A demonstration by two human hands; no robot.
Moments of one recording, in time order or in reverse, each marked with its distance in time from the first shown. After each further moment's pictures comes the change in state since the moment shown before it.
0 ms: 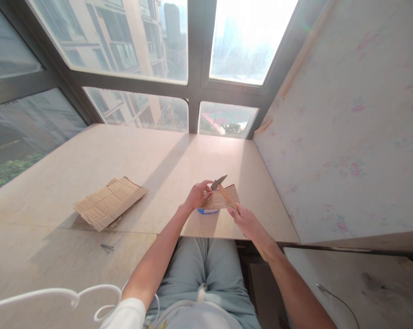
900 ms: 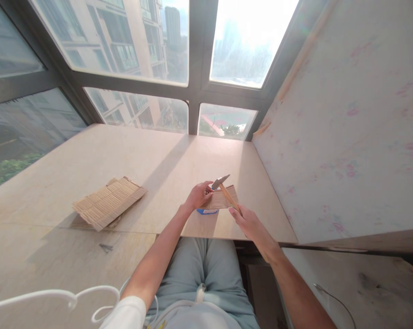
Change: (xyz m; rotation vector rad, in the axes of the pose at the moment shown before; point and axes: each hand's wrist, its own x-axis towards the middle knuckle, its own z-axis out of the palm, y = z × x) left_hand 0.003 0.006 0.003 0.135 -0.036 -0.038; right_hand -0.007 0.000 -0.007 -0.037 0.037 -0.023
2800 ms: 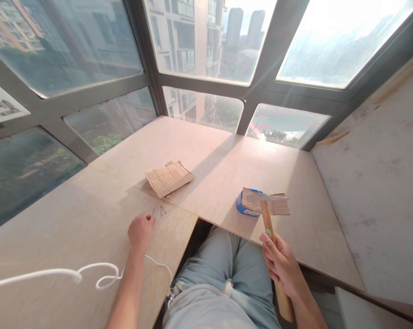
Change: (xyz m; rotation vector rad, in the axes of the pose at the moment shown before) left_hand -0.306 -0.026 -0.164 0.741 0.392 -1.280; right_hand -0.073 -0.029 0.060 0.745 -0.192 0.251
